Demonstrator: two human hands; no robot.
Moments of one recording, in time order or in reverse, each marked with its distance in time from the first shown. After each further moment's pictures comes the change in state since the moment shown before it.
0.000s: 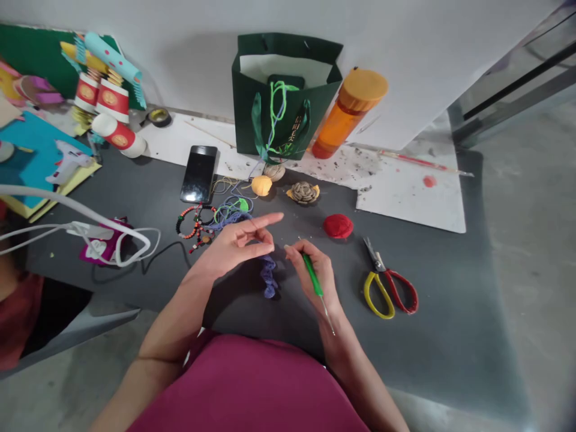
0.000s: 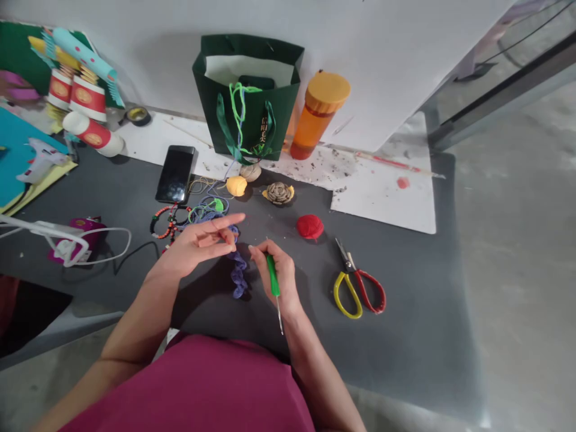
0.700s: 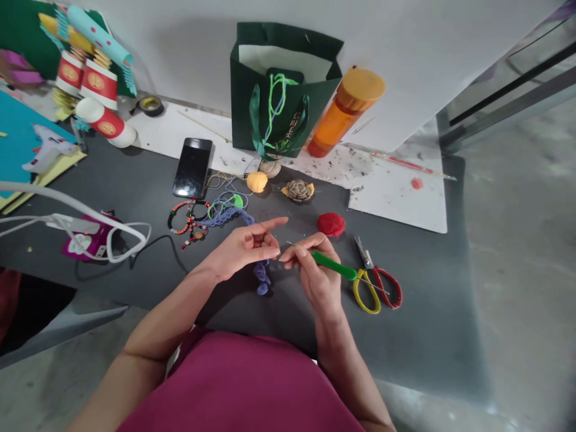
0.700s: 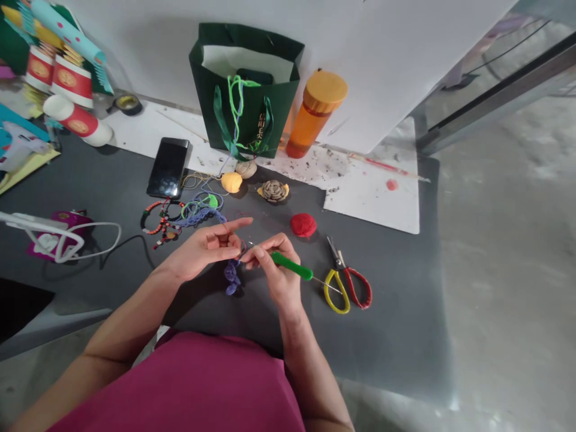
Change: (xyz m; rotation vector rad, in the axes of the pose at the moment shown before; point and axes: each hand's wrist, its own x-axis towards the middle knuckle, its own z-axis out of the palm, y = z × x) left_hand 0.001 -0.011 0.019 -0.173 -0.080 -0.193; right_hand -0.005 -0.005 -0.003 0.476 -0.008 0.001
